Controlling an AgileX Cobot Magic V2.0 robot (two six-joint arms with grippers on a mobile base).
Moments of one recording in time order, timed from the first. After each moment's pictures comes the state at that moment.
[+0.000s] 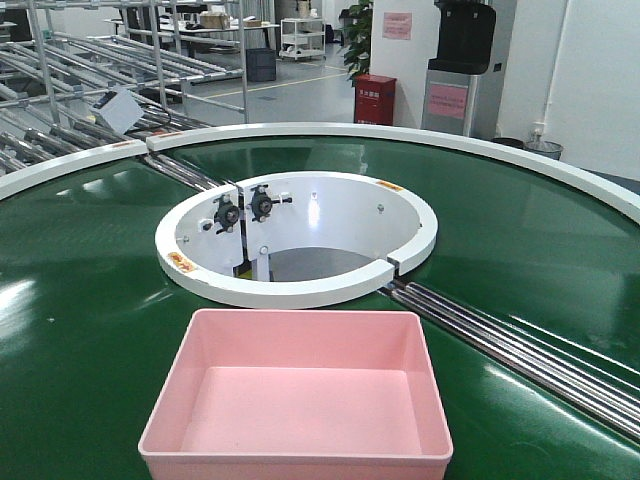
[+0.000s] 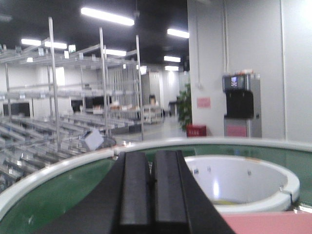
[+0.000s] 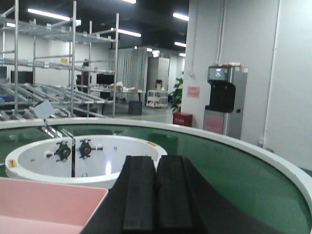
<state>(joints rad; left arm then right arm) 0.00 0.10 -0.52 -0.01 0.23 0.03 0.07 0.12 -0.41 0.06 0.18 -0.14</state>
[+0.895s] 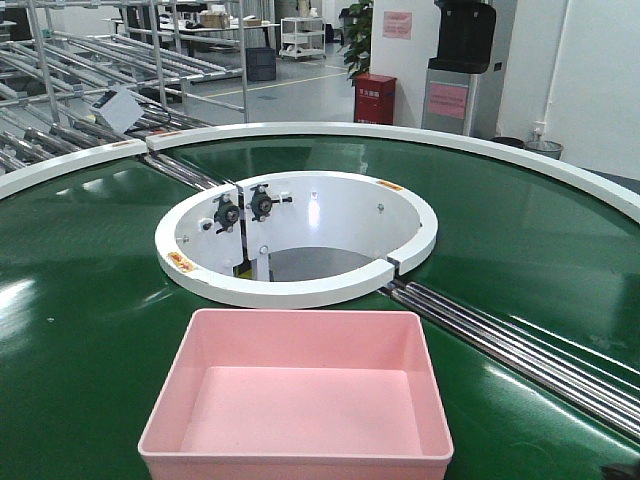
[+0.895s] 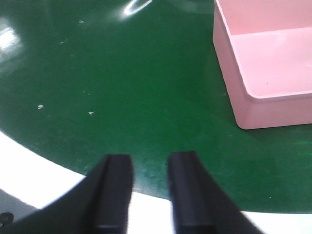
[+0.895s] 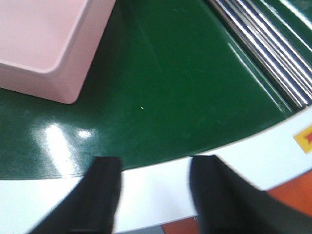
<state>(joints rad) 0.00 0.70 -0.73 -0.04 0.74 0.11 0.08 0.98 -0.83 0.10 0.76 -0.24</state>
